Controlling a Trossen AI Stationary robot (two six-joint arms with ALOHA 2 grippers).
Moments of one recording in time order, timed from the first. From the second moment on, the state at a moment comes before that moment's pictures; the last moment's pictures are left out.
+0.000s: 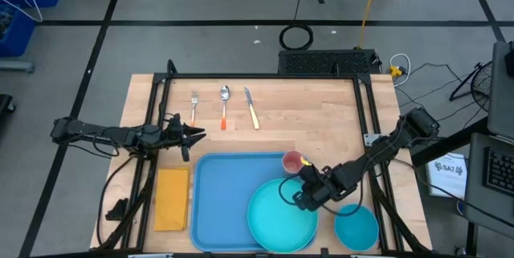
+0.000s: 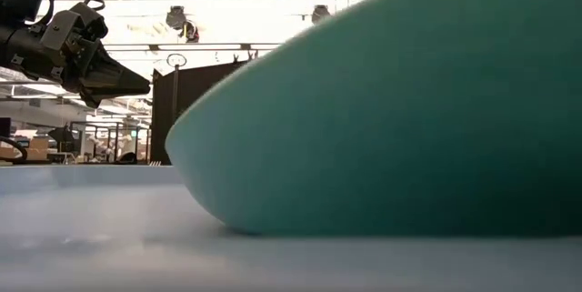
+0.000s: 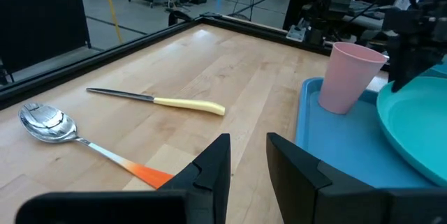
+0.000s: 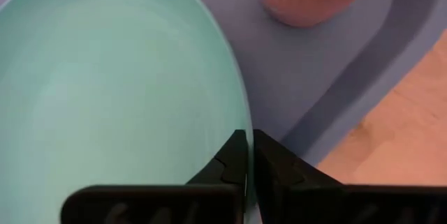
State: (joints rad) left arm -0.11 0.27 0.03 0.03 -0.39 -0.27; right arm 0.56 1.62 0.99 -0.64 0.23 1.44
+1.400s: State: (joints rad) left arm -0.11 0.27 0.03 0.02 -0.39 -0.27; right arm 0.73 1.30 0.96 -0.88 -0.11 1.83
